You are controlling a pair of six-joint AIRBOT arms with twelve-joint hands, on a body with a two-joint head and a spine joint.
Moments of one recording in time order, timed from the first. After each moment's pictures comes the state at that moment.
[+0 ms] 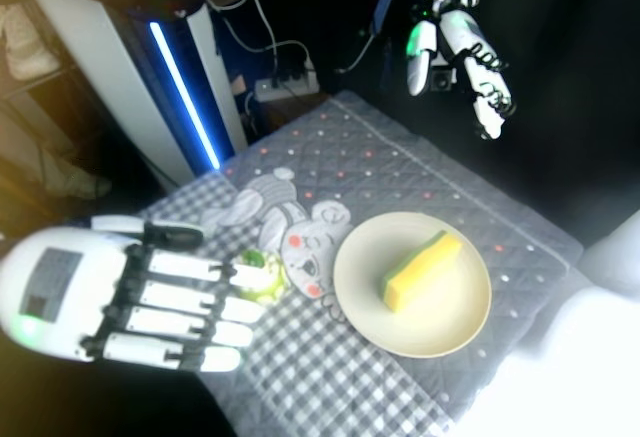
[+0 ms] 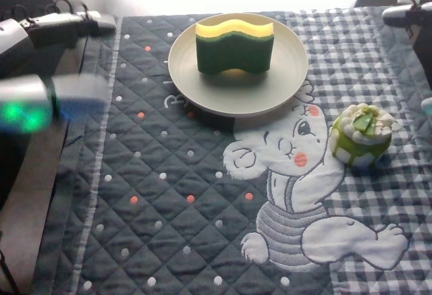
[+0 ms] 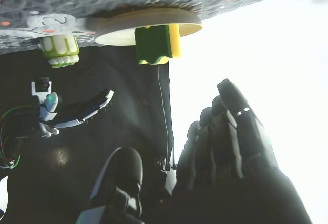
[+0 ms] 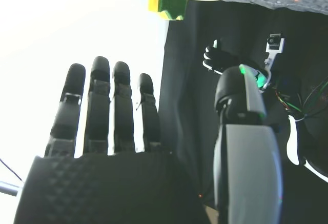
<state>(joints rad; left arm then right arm) 0.97 -0.83 1.12 -0.06 -0.94 0.58 -0.98 -0.82 1.21 -0.11 0.98 -0.42</state>
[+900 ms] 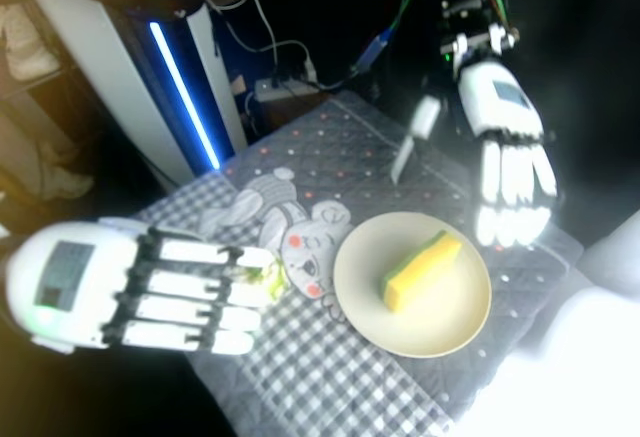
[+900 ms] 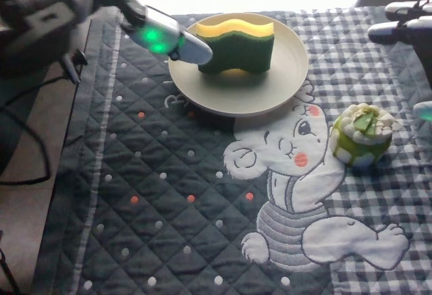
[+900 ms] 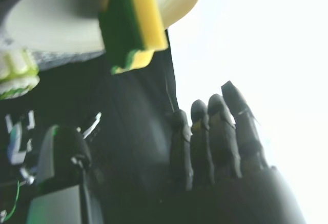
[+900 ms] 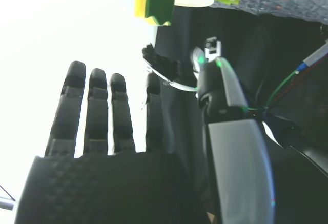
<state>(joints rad) 0.43 -1.29 1.56 0.32 -0.33 0.58 -0.98 -0.84 1.22 -0.18 0.97 -0.40</state>
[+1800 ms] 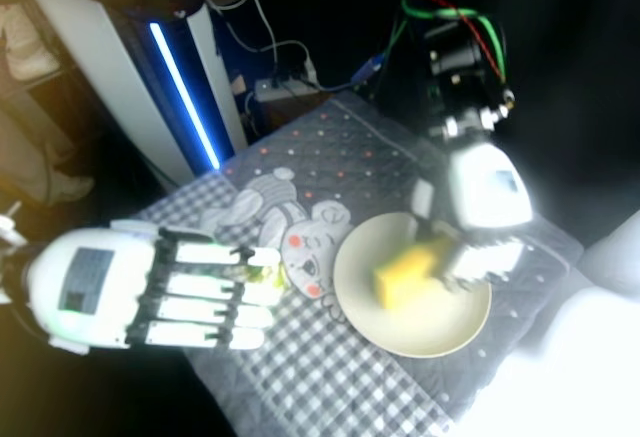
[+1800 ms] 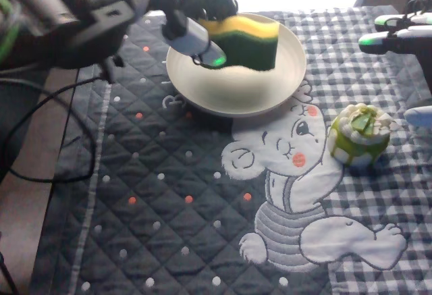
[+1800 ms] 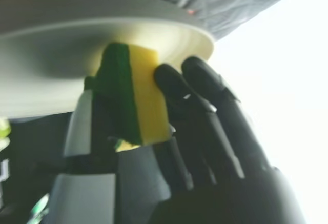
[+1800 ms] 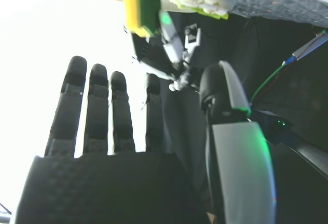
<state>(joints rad) 0.39 -1.39 1.63 0.35 -0.27 0.58 -0.98 -0.87 1.25 -0.21 0.98 -0.36</state>
